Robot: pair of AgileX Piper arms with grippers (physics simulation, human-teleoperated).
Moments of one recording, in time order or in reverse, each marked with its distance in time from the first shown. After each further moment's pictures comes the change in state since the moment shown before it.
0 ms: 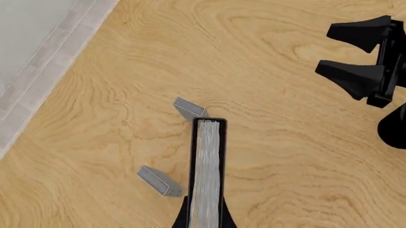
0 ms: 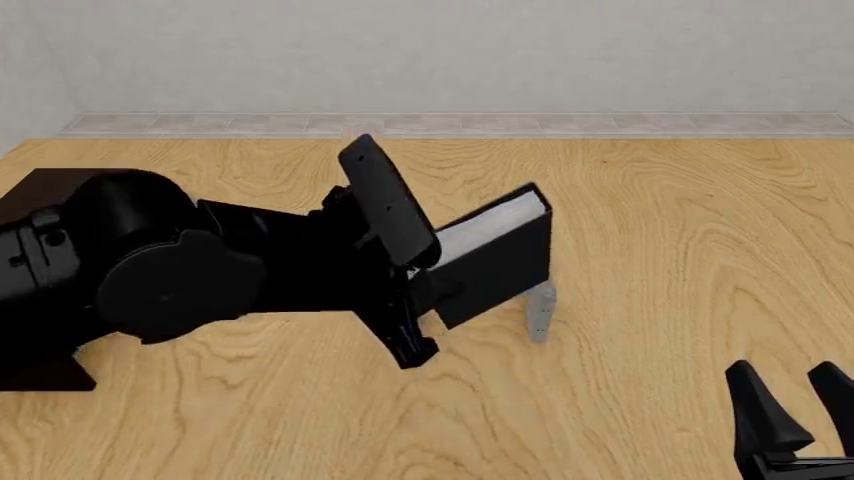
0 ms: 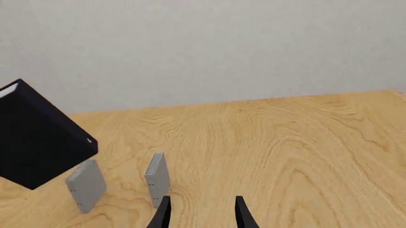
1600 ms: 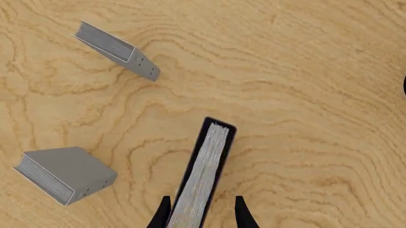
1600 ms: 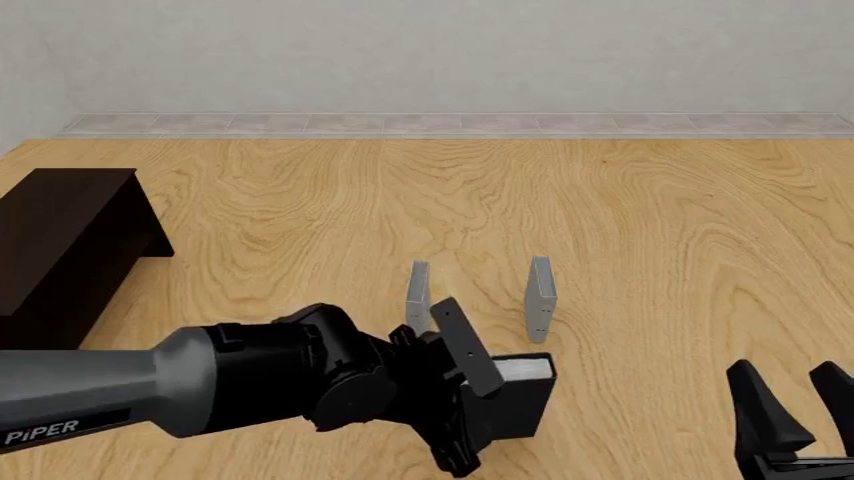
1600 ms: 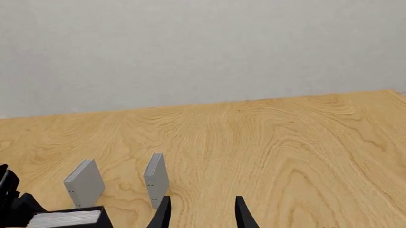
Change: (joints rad) left arm -0.083 0.328 0.168 -0.160 -0.129; right arm -0.006 0.000 0.000 -0.001 -0.002
